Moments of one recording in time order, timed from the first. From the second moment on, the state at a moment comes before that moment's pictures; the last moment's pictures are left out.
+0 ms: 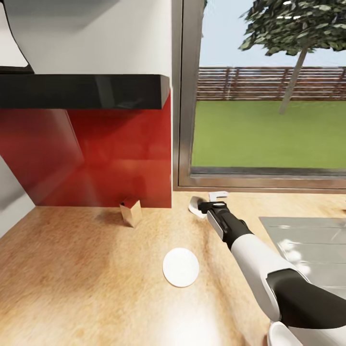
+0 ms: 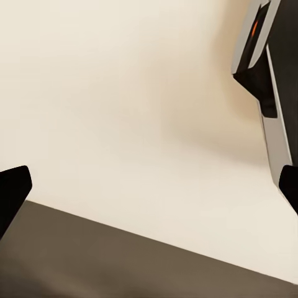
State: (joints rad) left arm 0.10 0.17 0.12 0.05 0.07 -0.15 0.03; right arm -1.06 0.12 0.15 -0.48 -0.07 0.38 -0.27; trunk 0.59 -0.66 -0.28
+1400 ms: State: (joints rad) left arm 0.10 0.17 0.12 0.05 0.07 -0.13 0.03; right arm -1.06 0.11 0.15 -0.48 -0.07 0.38 -0.27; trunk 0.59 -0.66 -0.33
